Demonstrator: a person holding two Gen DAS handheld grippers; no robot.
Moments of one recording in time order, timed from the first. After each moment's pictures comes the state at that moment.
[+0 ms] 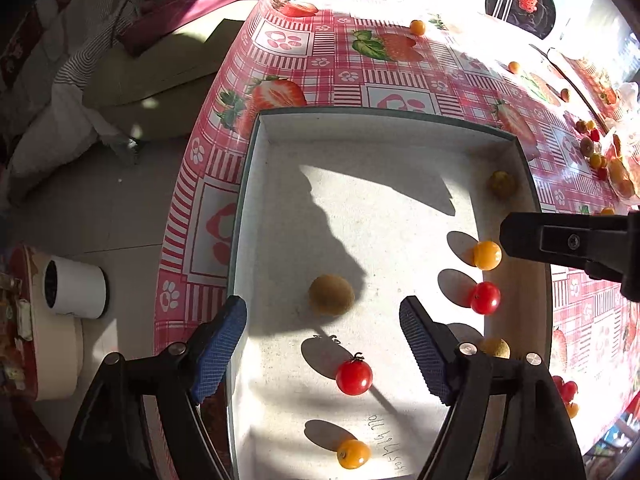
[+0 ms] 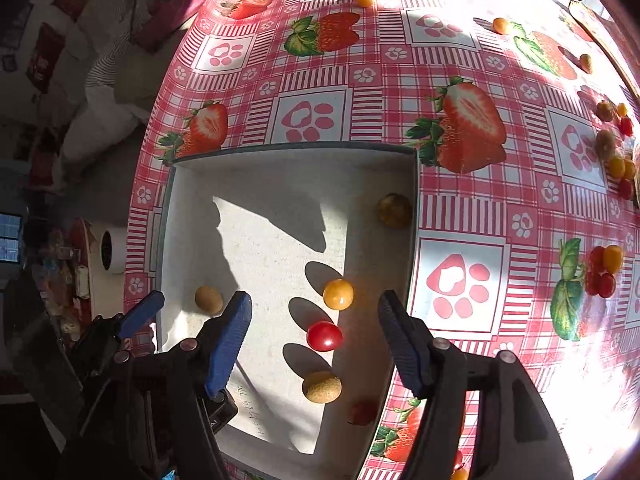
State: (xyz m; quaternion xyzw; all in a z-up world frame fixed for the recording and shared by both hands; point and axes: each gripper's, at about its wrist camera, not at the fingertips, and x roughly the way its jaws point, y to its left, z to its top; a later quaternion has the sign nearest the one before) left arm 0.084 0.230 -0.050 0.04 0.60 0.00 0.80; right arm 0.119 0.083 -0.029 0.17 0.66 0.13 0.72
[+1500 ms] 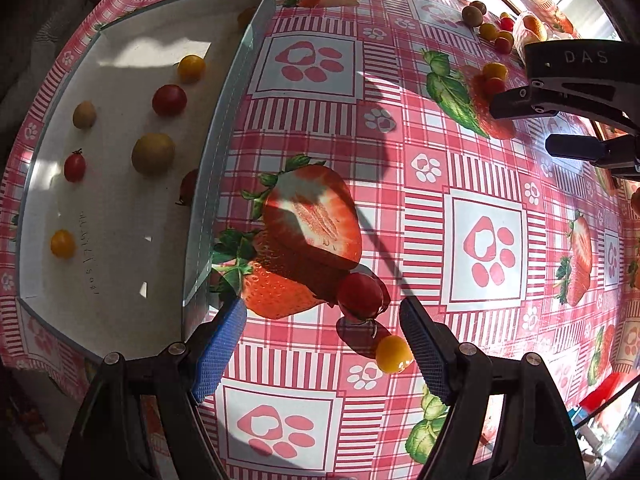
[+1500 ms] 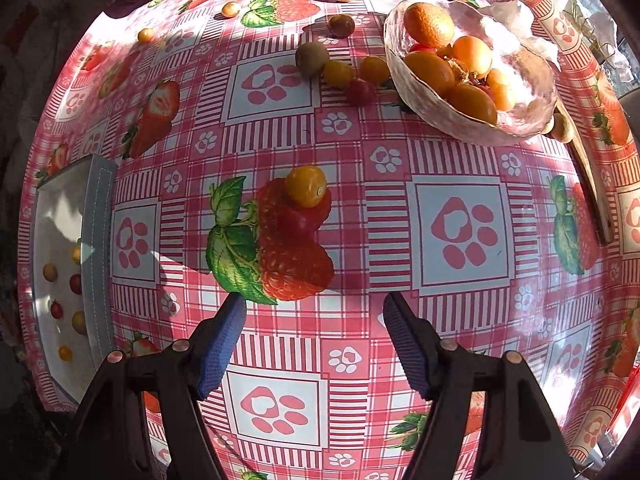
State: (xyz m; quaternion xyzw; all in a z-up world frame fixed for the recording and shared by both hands) left arm -0.028 0.043 -0.089 -0.01 0.67 -0.01 0.74; right arm 0.051 -0.135 -0.079 0.12 0.68 0.01 0.73
